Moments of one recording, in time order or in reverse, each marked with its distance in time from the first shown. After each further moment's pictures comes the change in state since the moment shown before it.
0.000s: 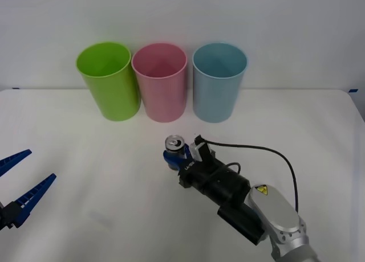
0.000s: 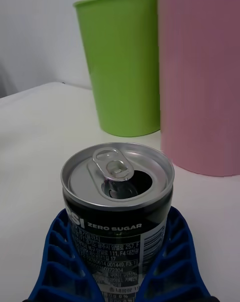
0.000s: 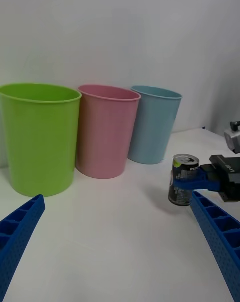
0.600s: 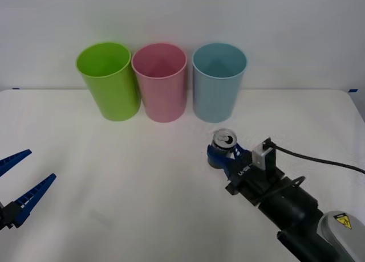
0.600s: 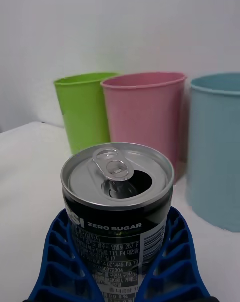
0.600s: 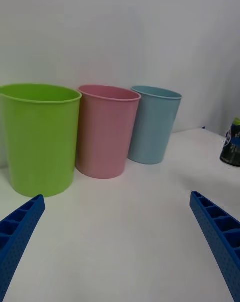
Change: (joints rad) right arm 0.319 -0.270 -0.072 -0.516 -0.188 0.061 -0.035; left arm 0.000 0.000 0.000 0.000 0.000 0.000 0.000
